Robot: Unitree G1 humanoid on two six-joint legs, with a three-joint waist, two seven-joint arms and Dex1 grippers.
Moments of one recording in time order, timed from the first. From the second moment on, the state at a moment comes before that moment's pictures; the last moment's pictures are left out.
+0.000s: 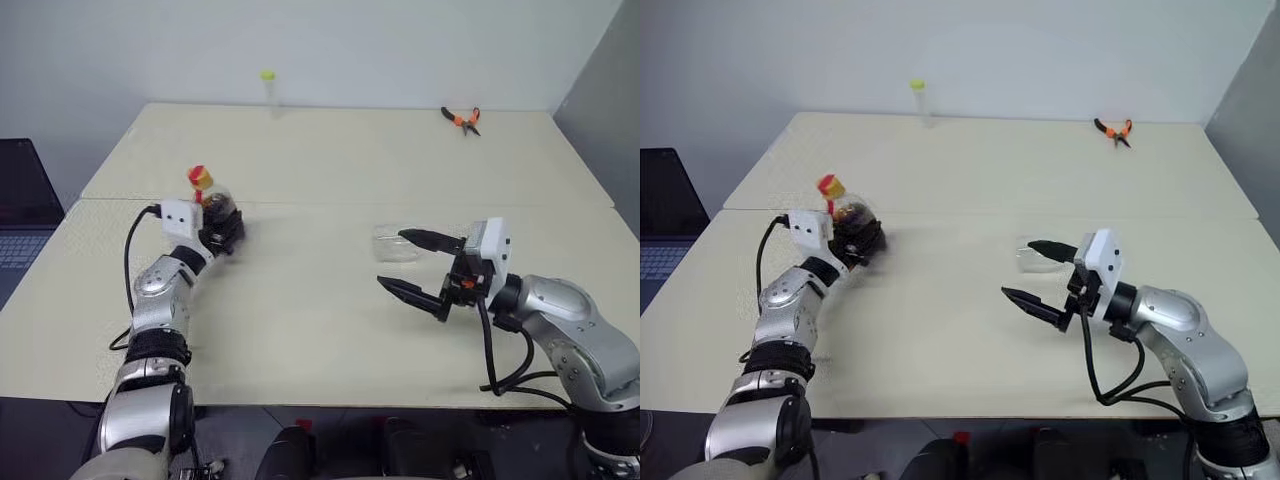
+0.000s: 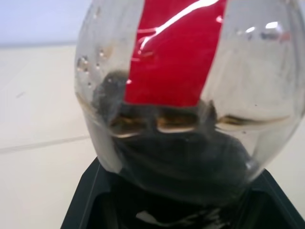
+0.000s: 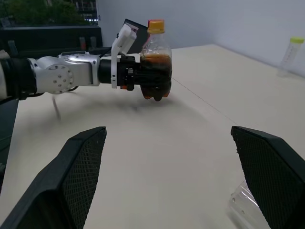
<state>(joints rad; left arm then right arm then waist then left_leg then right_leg) -0.55 0.43 0.18 0.57 -0.27 -0.10 -0.70 -0.21 -0.61 -0.02 -0.54 0.58 0.48 0.75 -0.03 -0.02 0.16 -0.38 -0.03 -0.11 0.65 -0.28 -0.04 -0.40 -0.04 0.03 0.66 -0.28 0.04</state>
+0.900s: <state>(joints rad) -0.45 0.44 -0.28 0.09 -0.28 0.22 -1.16 -0.28 -0.63 -0.05 -0.78 0.83 0.86 0.47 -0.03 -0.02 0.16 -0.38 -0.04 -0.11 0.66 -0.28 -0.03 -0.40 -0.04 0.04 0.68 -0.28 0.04</state>
